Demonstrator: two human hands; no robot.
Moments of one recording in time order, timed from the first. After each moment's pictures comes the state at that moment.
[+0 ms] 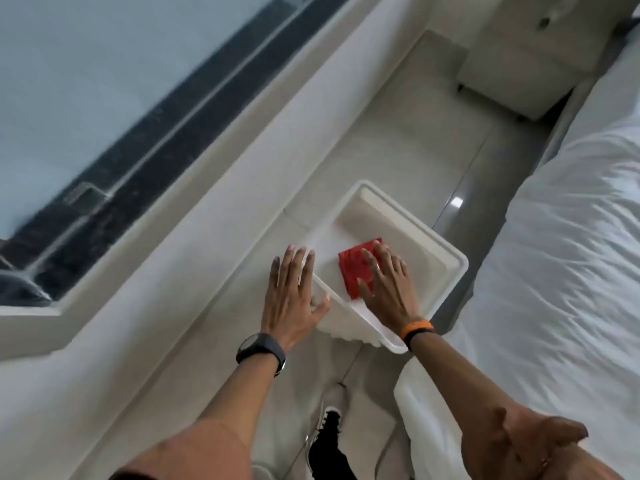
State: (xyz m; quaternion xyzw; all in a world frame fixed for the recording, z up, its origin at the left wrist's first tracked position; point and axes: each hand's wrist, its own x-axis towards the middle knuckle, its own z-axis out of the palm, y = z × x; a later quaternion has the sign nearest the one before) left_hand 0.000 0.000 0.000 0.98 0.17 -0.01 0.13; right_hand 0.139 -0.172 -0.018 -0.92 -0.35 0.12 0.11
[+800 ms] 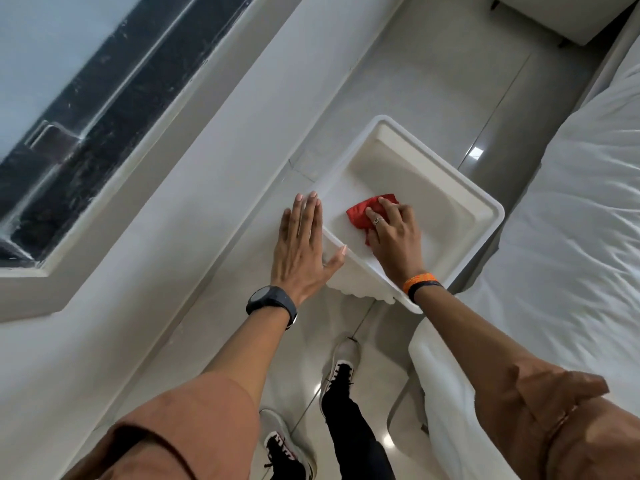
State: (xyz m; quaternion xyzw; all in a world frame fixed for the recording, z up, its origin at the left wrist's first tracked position) left_hand 0.007 0.009 -0.033 0.98 0.17 -0.07 0.10; right_hand 0.135 -0.149 -0.054 -0.92 -0.36 0.02 0.14
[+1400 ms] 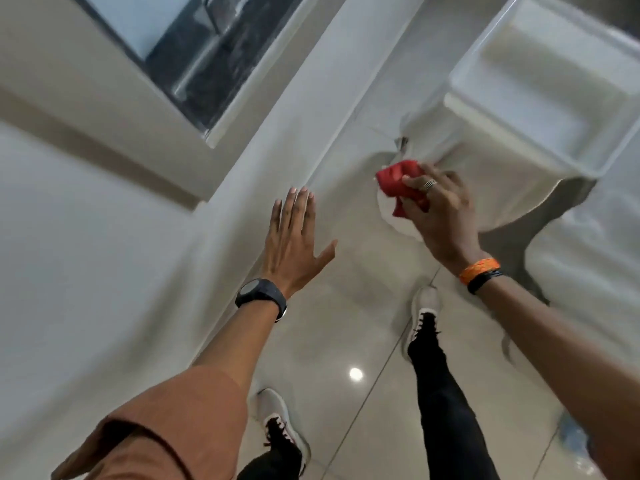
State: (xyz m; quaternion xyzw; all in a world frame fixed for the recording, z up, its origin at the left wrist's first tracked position) left_hand -0.303 0.149 -0.065 0.98 0.15 -0.07 0.06; right_hand -0.137 -0.057 -0.035 -0.89 -0.32 -0.06 0.31
